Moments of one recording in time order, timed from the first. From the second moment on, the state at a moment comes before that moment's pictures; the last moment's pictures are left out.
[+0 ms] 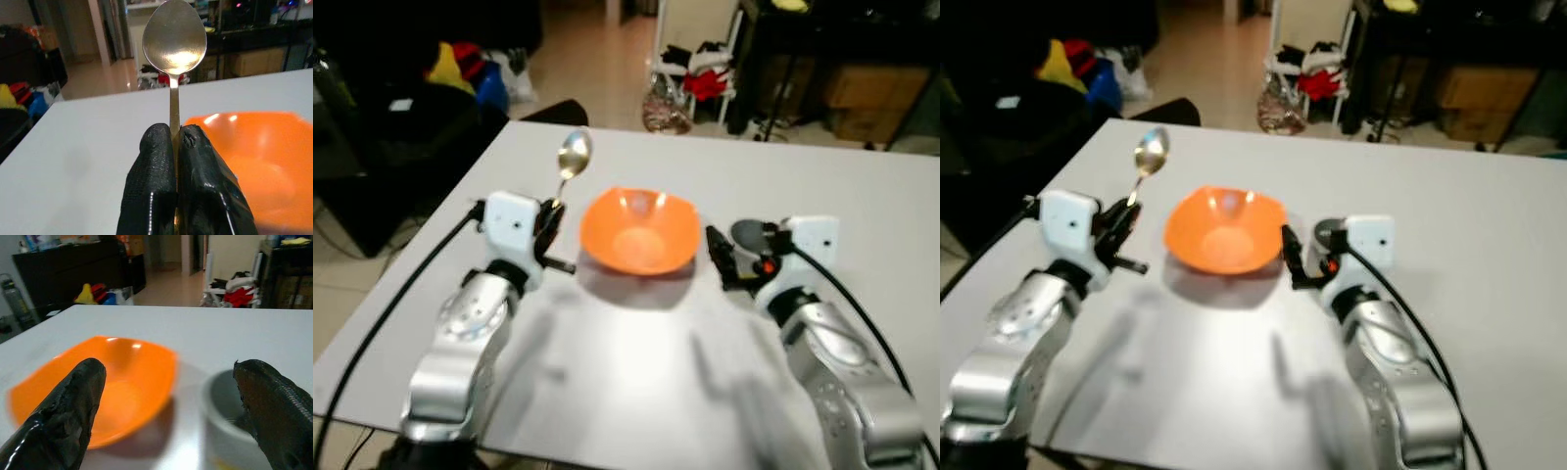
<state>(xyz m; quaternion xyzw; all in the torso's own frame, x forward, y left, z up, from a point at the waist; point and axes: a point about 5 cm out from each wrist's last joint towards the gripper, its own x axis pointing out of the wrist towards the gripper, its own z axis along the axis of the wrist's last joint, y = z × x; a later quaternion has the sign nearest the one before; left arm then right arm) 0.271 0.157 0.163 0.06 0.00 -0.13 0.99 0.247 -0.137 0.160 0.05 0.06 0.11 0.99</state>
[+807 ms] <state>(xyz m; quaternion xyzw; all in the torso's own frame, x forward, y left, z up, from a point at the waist) 0.254 0.171 0.155 0.09 0.06 -0.08 0.99 0.238 -0.139 0.165 0.03 0.06 0.21 0.98</state>
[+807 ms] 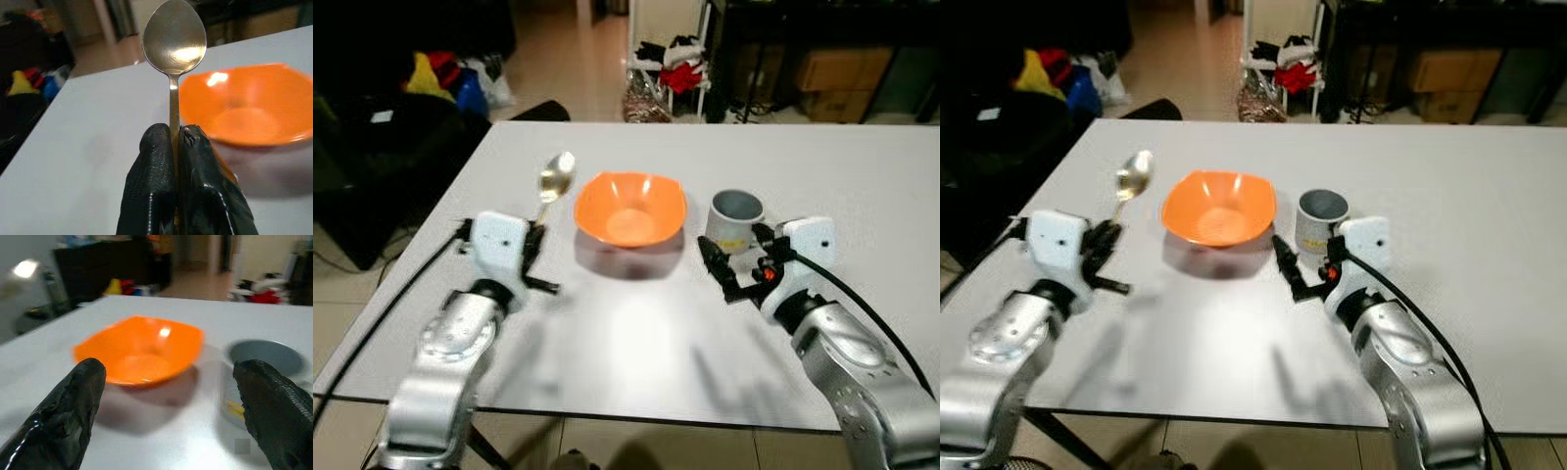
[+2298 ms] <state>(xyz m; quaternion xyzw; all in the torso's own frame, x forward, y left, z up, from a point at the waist) 0.259 0.182 0.077 0.11 0.23 -0.09 0.96 0.183 -0.125 0.151 -0.06 0.20 0.47 0.86</state>
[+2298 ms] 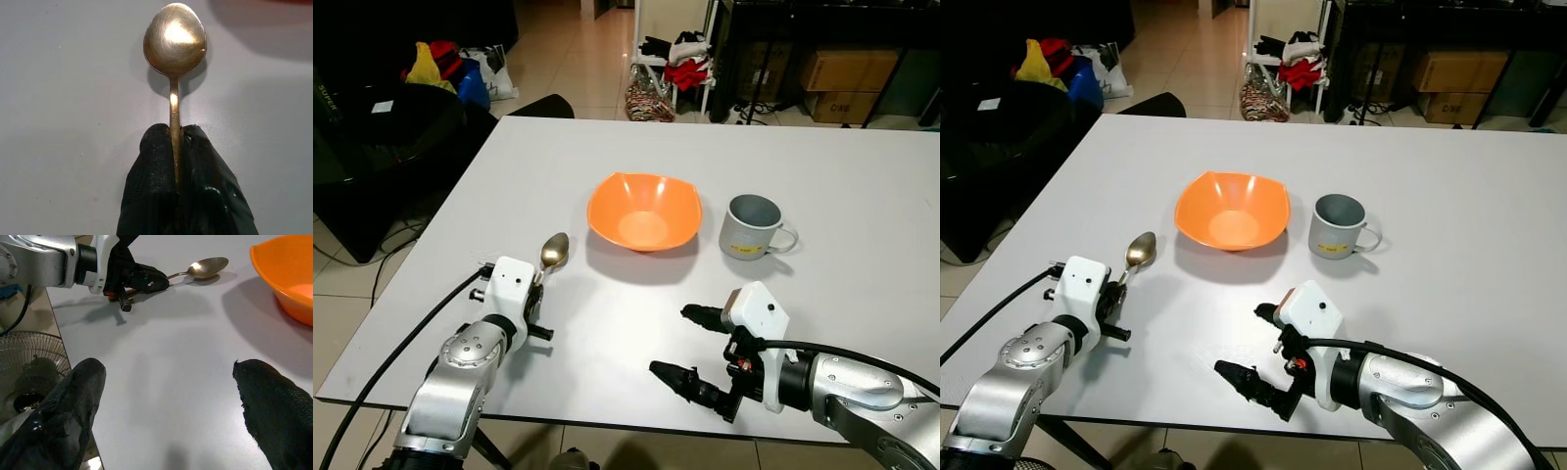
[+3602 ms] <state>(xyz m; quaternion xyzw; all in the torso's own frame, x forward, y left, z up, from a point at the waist) 0.250 0.177 0.165 -0.01 0.02 -0.09 1.00 0.206 -0.140 0.163 -0.01 0.13 0.34 0.93</state>
